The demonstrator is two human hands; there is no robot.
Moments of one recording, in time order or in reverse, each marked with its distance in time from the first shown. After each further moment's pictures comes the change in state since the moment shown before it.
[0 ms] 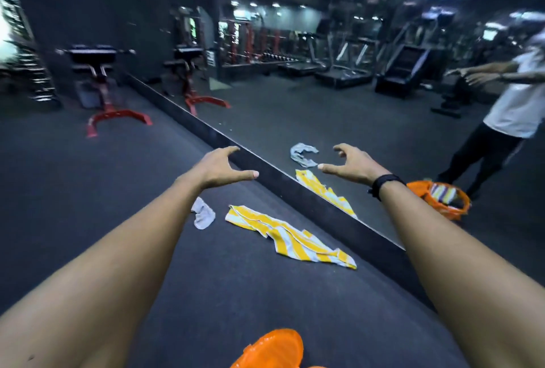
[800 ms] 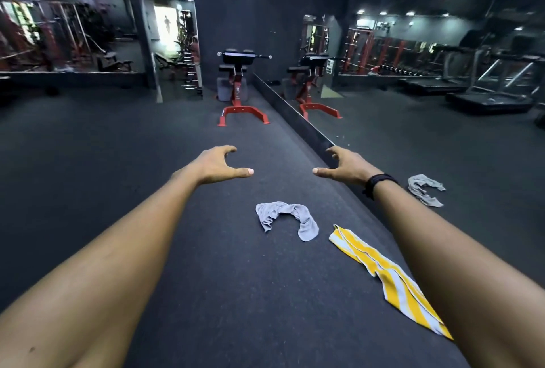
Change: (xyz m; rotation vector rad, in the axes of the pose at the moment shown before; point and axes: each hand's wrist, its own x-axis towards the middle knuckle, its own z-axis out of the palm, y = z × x) left_hand -0.076 -0.328 -0.270 0.002 0.196 -0.422; right_hand 0.127 -0.382 0.258 -0.057 -0.291 -0.381
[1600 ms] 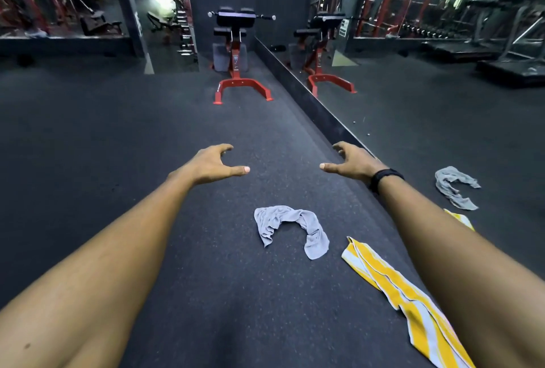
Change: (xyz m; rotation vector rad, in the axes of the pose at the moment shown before) left_hand 0.399 -0.053 0.035 -0.012 -0.076 -0.105; right_hand 0.408 0.103 0.036 0.028 -0.113 0.076
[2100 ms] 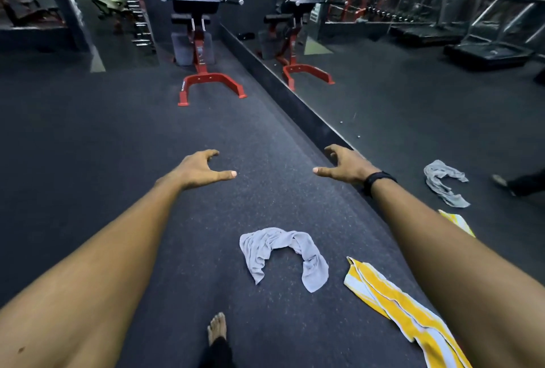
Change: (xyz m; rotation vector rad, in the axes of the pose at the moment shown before) left_hand 0.316 -0.038 -0.017 -0.029 -0.104 0.013; right_hand 0.274 0.024 0.008 -0.011 0.009 0.107
